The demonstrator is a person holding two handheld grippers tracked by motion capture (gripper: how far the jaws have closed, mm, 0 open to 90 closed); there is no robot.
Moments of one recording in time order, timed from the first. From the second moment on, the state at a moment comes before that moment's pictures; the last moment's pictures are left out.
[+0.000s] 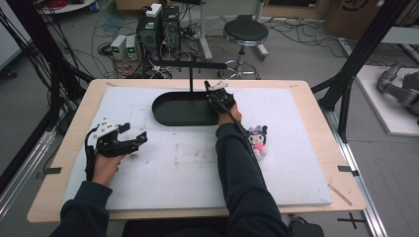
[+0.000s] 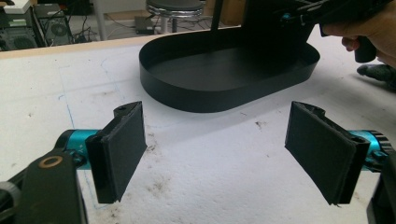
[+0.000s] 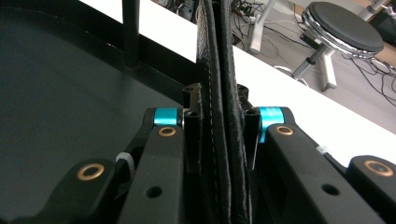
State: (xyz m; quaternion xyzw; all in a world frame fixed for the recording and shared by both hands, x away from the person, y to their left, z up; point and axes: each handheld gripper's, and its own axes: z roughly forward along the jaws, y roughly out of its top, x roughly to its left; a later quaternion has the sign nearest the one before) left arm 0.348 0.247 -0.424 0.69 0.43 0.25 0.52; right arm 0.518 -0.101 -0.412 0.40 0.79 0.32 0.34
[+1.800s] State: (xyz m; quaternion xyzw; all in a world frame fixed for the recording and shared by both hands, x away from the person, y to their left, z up) left arm 0.342 0.255 -0.423 0.67 0.45 0.25 0.54; right arm 0.372 -0.274 -0.409 0.43 0.79 0.35 0.24
